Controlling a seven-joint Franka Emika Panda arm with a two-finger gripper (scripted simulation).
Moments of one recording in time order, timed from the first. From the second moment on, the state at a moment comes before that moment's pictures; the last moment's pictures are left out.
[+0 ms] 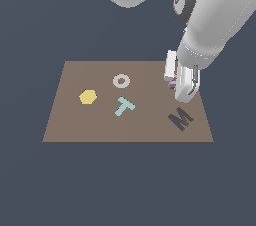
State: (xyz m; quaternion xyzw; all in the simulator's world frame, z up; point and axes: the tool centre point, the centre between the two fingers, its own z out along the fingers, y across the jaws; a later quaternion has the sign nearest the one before) arm -0.043 0.169 0.039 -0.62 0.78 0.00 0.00
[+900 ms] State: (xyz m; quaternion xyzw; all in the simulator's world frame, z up) arm -0.040 0.182 0.035 -0.58 0.82 0.00 0.00
